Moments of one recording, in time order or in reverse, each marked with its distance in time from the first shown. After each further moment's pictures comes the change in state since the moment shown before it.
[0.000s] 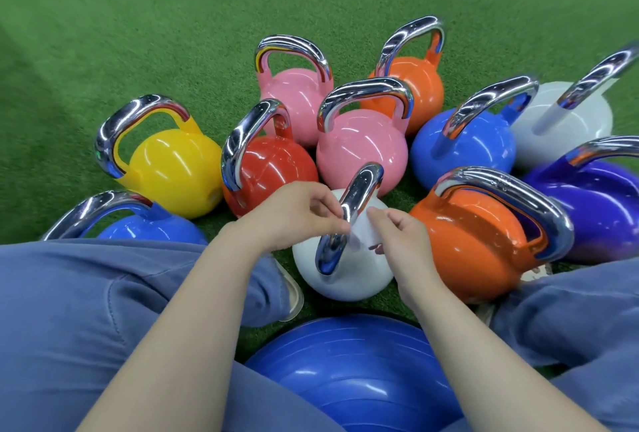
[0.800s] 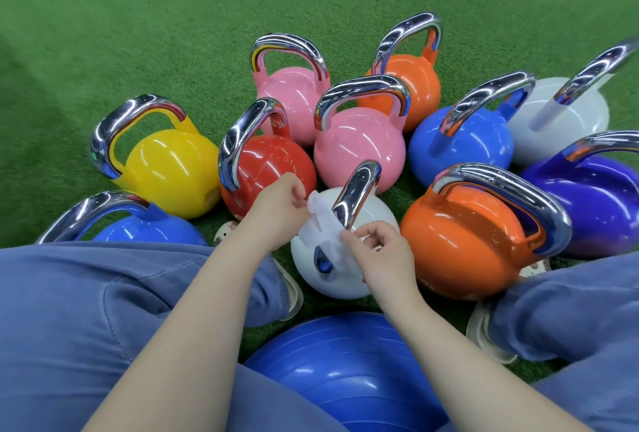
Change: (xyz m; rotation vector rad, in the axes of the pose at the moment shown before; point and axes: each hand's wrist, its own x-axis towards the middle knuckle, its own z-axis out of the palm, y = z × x) left_hand 0.012 -0.026 0.004 0.012 0.270 -0.102; right_hand -0.020 0.016 0.015 -0.081 0.024 0.106
